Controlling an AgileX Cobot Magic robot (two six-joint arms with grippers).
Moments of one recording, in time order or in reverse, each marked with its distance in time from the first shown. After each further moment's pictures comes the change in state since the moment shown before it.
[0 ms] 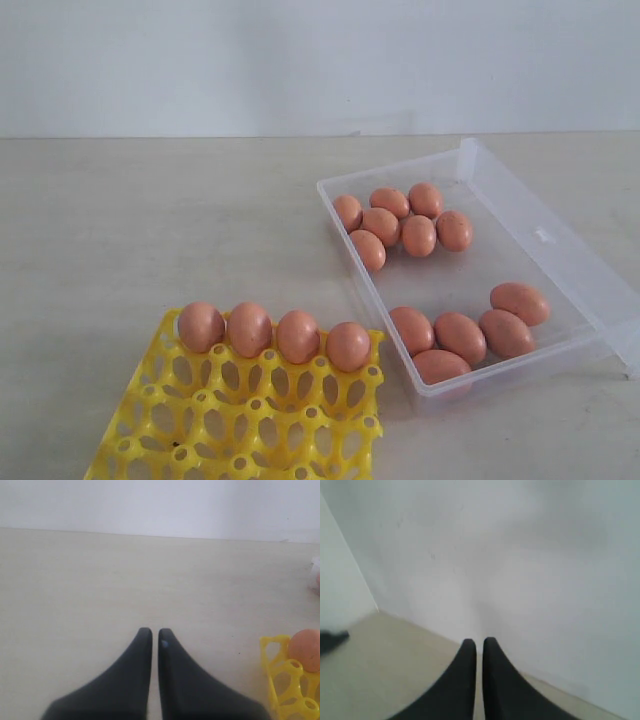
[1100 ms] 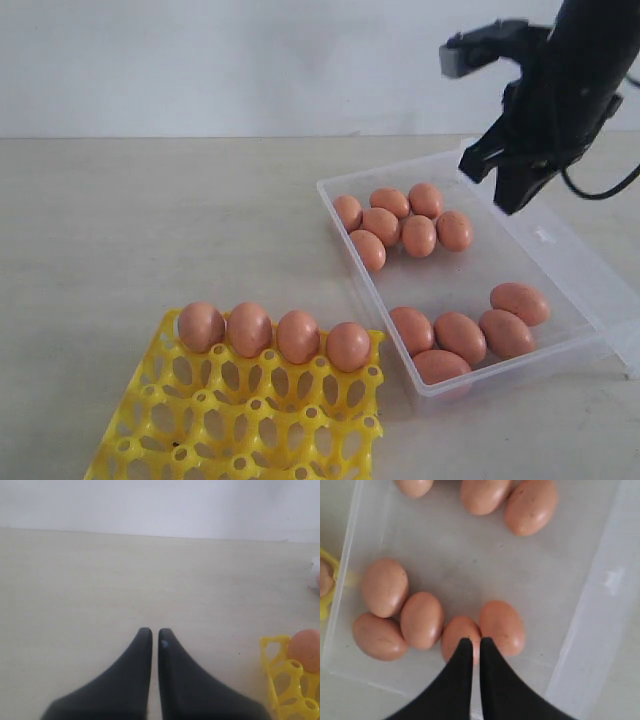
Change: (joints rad) left arm 0.000 0.000 0.000 0.000 0.000 0.000; right arm 0.541 0.244 -0.069 -1.387 0.189 0.999
